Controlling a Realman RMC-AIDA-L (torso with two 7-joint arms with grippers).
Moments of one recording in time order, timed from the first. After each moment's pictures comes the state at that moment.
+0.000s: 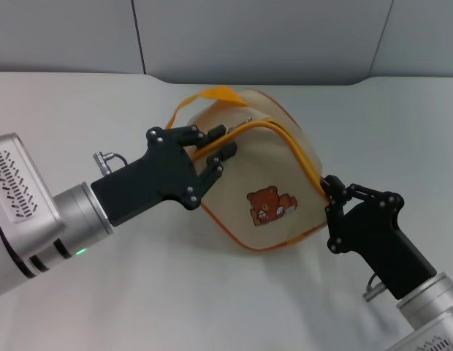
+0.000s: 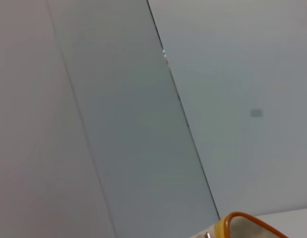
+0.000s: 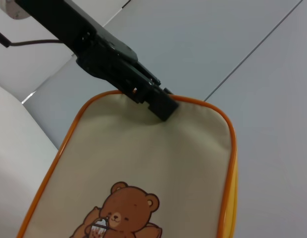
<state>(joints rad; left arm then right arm) -0.65 -2.08 -0.01 0.05 2.23 1.52 -0.27 0.39 2.09 -0.17 0.41 -1.63 -1.42 -0.86</state>
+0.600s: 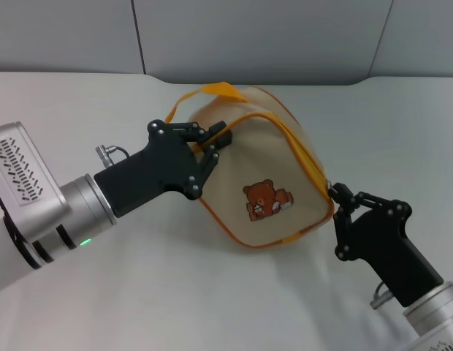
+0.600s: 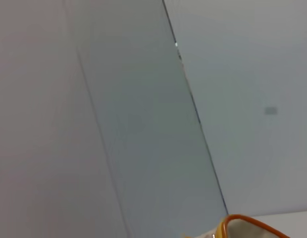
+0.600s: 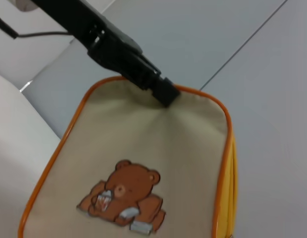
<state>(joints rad) -0.66 -2.08 -0.04 0.04 2.23 1.48 -0.31 0.36 2.09 -0.16 0.41 -1.63 -1.41 -0.86</state>
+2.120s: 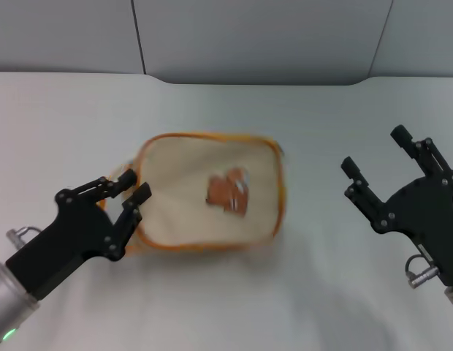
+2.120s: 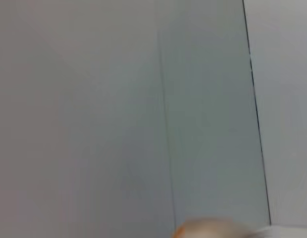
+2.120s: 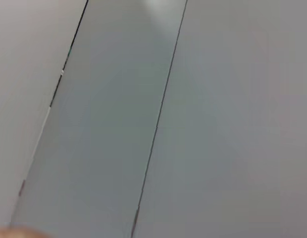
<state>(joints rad) -0.37 -2.07 -0.12 0.05 2.23 1.66 -0.36 0.36 2.09 -0.17 0.24 -1.70 -1.67 -0.13</state>
